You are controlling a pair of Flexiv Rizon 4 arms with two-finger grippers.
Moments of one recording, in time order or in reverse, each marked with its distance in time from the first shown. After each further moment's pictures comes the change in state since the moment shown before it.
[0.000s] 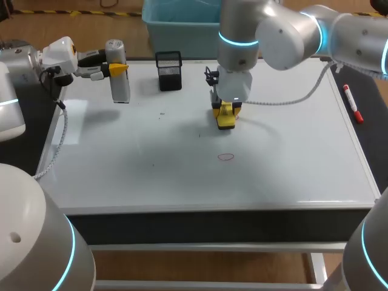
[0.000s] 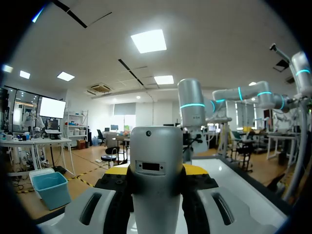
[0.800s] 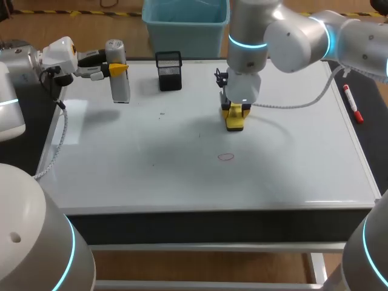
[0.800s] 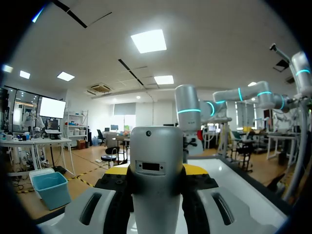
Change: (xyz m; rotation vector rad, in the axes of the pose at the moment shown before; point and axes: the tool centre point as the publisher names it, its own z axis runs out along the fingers) left arm 0.000 0.000 0.000 0.000 0.000 0.000; right arm 0.032 -0.006 0.014 -0.020 0.009 0.070
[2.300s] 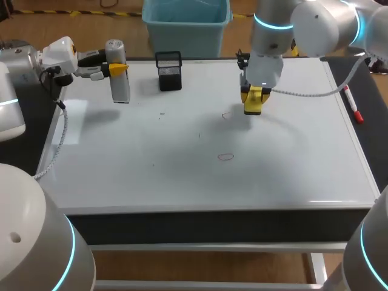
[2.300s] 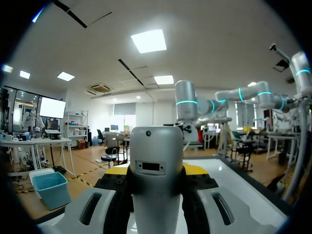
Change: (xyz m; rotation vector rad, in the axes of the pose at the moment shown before) left arm 0.000 0.000 0.000 0.000 0.000 0.000; right arm 0.046 -0.012 -0.054 0.057 -0.022 0.097
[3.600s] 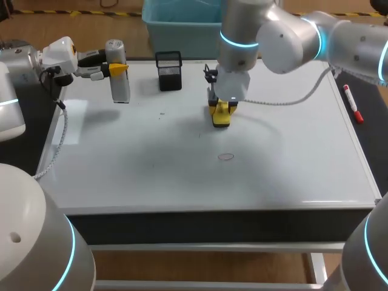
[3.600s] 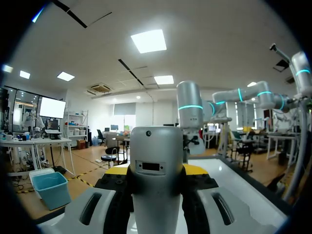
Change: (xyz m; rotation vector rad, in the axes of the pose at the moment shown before) left arm 0.000 0.000 0.000 0.000 0.000 0.000; right arm -0.086 0.016 0.046 -0.014 -0.044 -0.146
